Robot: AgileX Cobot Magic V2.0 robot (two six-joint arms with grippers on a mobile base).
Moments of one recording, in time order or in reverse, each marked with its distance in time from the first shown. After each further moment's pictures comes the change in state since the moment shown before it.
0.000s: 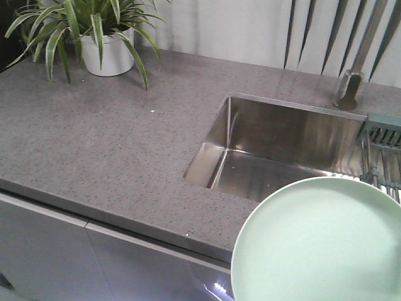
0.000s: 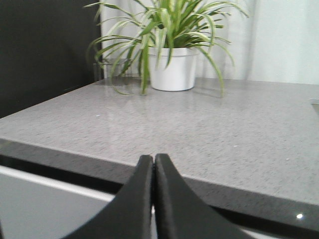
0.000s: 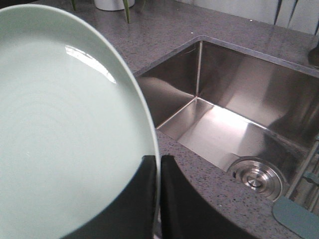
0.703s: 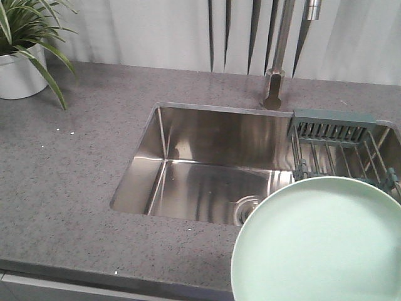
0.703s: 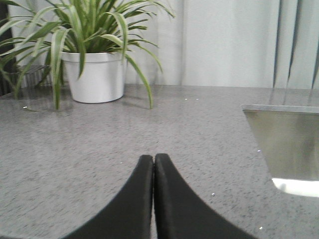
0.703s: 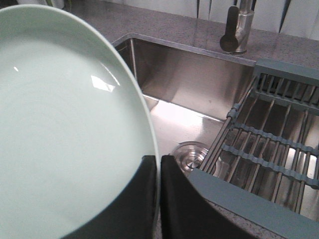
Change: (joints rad) left arm 0.000 0.000 0.000 0.000 0.000 0.000; right arm 0.000 0.000 0.000 0.000 0.000 0.000
